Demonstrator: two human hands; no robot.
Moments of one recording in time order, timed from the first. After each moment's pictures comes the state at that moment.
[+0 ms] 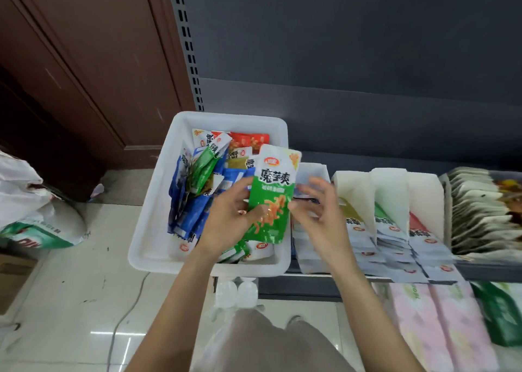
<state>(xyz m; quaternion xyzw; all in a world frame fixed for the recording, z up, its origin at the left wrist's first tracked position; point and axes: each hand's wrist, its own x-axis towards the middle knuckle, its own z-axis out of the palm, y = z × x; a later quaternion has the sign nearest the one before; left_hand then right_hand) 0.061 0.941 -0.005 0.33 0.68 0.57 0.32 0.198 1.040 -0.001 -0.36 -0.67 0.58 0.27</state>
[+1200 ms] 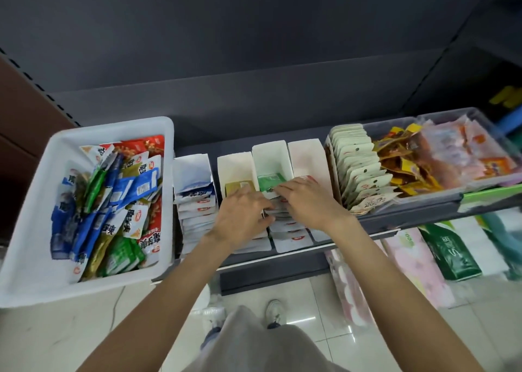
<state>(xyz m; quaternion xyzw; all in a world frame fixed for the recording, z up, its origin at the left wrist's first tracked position) 0.228 1.086 -0.037 0.69 0.71 0.11 0.05 0.365 1.194 -0.025 -0.25 -0.96 0.08 -0.08</state>
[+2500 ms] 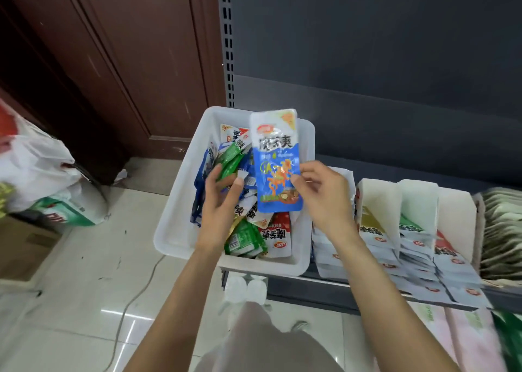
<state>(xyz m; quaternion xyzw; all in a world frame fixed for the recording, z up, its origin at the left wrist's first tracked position) 0.041 0.913 -0.027 0.09 0.66 0.70 0.26 0.145 1.045 0.023 -0.32 -0.78 0.48 0.25</state>
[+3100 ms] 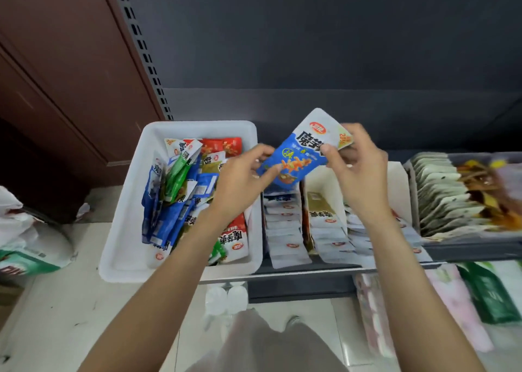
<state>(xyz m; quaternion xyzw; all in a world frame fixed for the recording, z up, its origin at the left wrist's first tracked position) 0.078 1.021 0.019 0.51 0.70 0.48 0.13 0.242 1.120 0.061 -0.32 -0.78 0.36 0.41</state>
